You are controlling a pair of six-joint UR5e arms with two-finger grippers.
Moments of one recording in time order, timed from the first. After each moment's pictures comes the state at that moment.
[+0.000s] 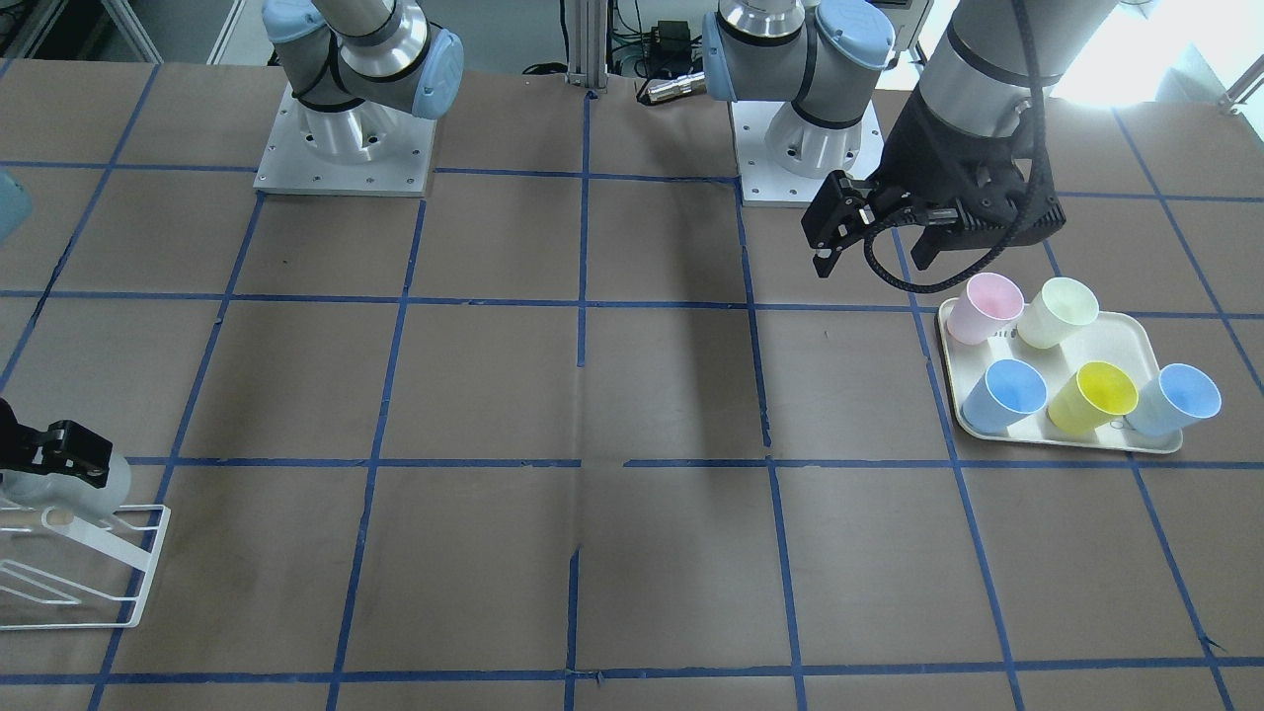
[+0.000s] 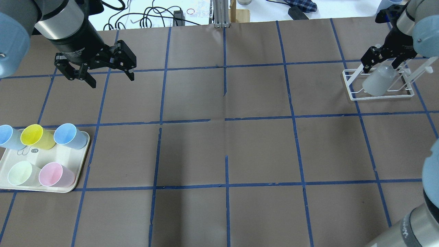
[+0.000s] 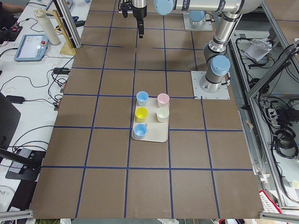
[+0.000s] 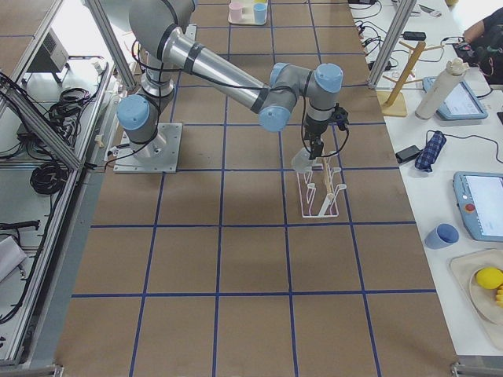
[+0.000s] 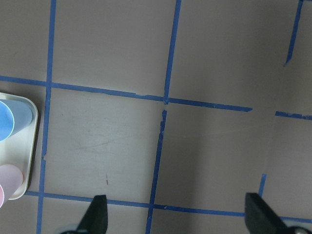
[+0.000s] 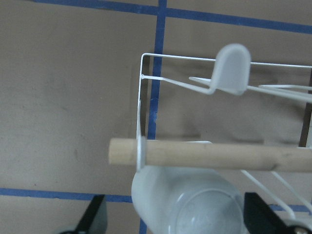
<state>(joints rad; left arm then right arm) -1.53 -1.58 -1.55 -1.58 1.53 -0.10 1.19 -1.17 1.54 -1.96 -1.62 -0.48</state>
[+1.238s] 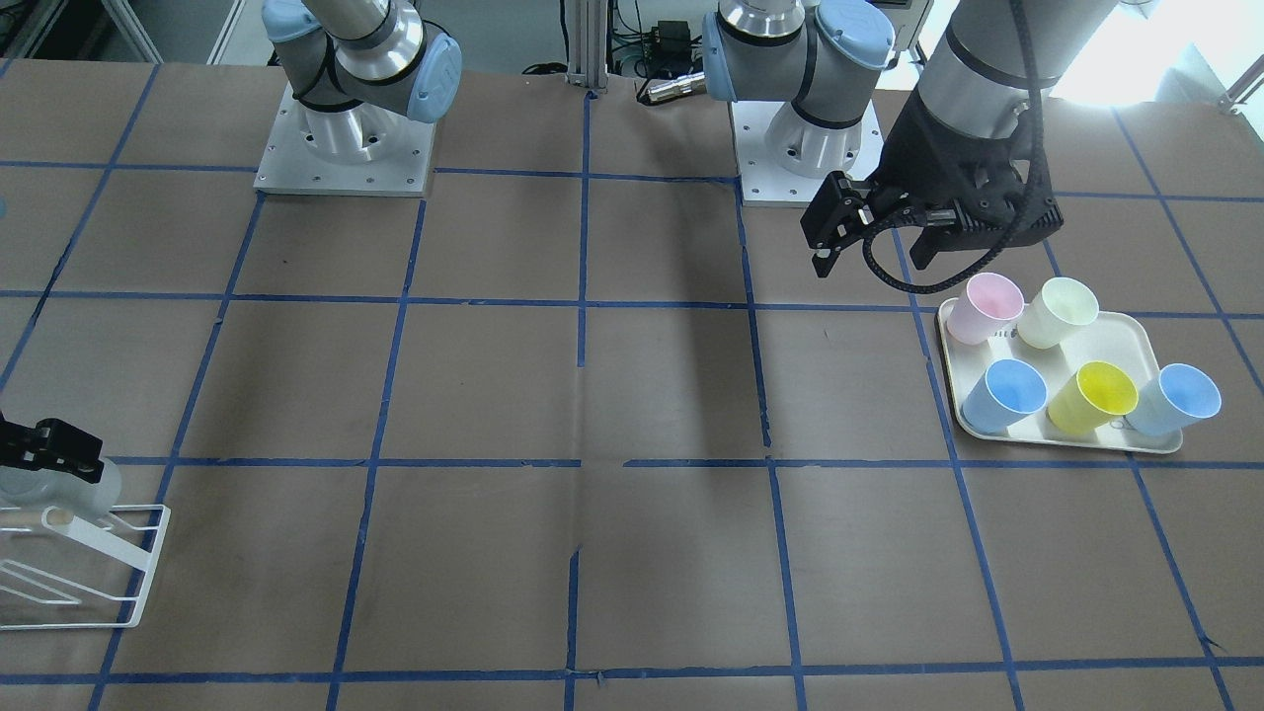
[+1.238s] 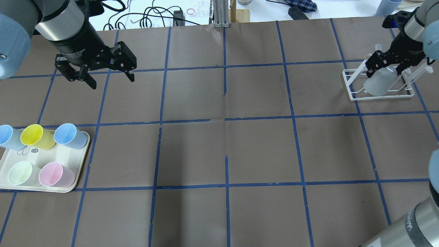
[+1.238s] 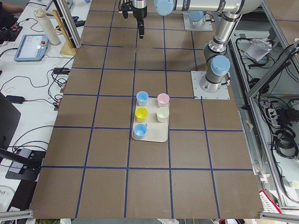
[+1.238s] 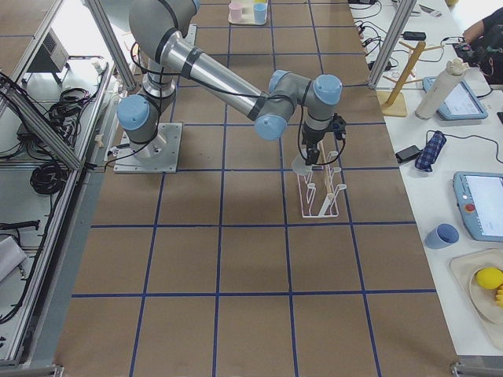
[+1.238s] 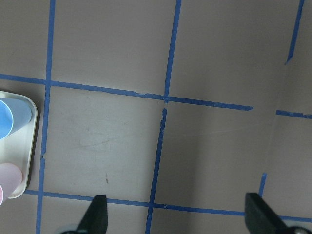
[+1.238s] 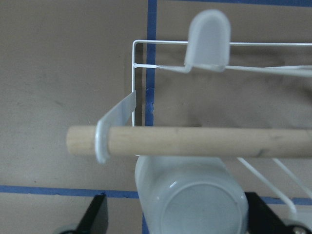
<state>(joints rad) -1.53 -1.58 -1.55 -1.58 1.53 -0.10 1.15 -1.16 1.55 -1.94 -1.57 -0.47</state>
